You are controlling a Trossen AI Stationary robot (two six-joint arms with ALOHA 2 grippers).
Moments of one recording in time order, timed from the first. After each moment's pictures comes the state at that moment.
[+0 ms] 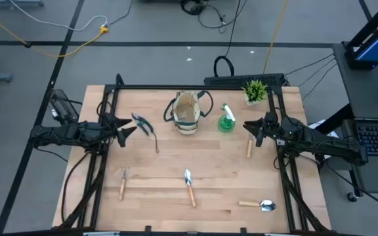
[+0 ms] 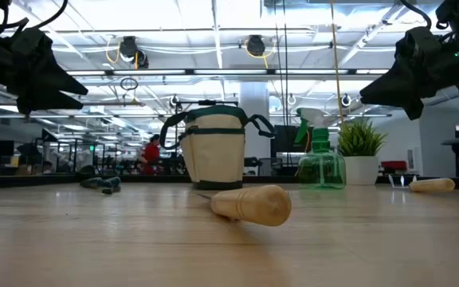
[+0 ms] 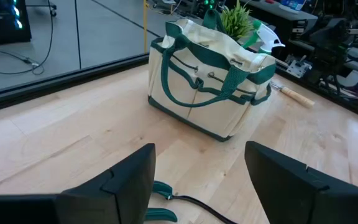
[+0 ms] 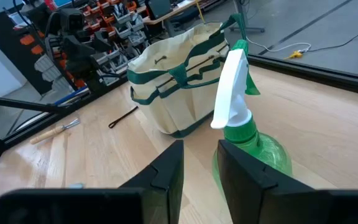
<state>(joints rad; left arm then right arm) -0.08 0.04 0.24 -0.55 -0.54 -0.49 -0.23 0.17 0.18 -0.23 0.13 0.43</state>
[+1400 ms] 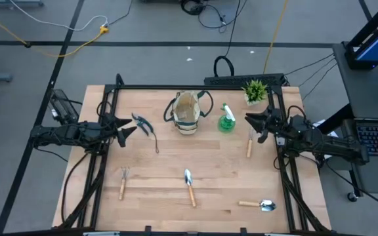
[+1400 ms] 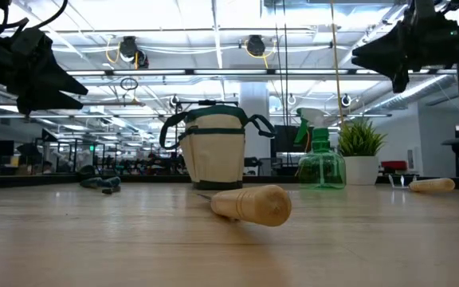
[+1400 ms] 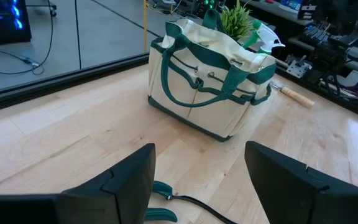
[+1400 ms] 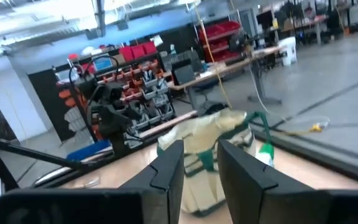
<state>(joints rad) -0.08 0.04 0.24 -0.55 -0.54 -0.49 -0.23 0.20 0.18 0.13 0.13 0.31</state>
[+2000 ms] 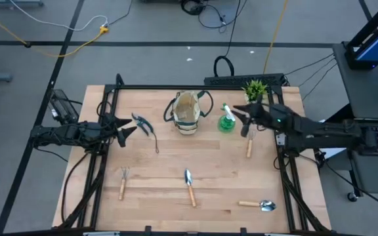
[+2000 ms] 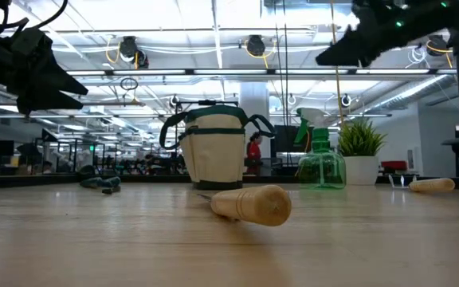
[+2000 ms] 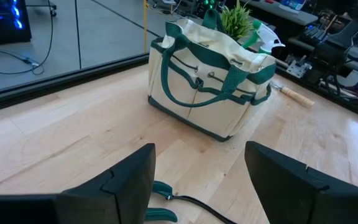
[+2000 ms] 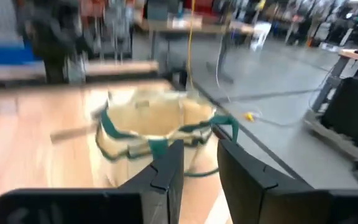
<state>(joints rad) -0.08 0.04 0.24 -0.55 -0.54 -0.49 -0.23 0.75 0.54 0.01 0.23 -0.10</state>
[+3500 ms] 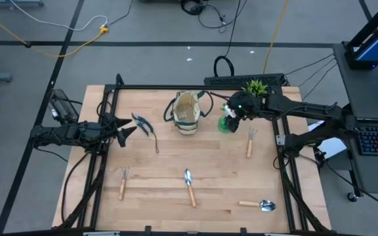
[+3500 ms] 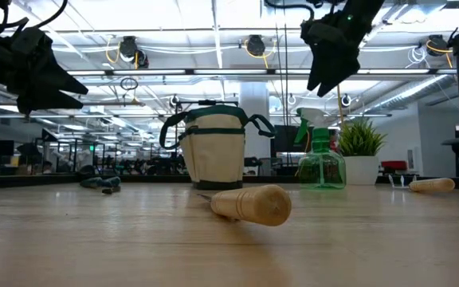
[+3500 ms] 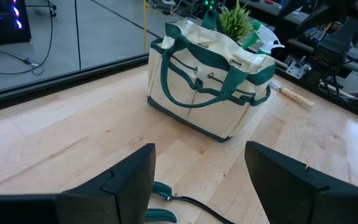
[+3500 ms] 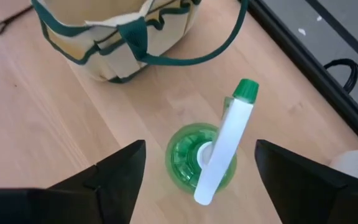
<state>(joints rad) -0.08 0.04 0.24 -0.55 -0.54 -0.49 -0.27 1.27 1.12 -0.83 0.21 0.28</state>
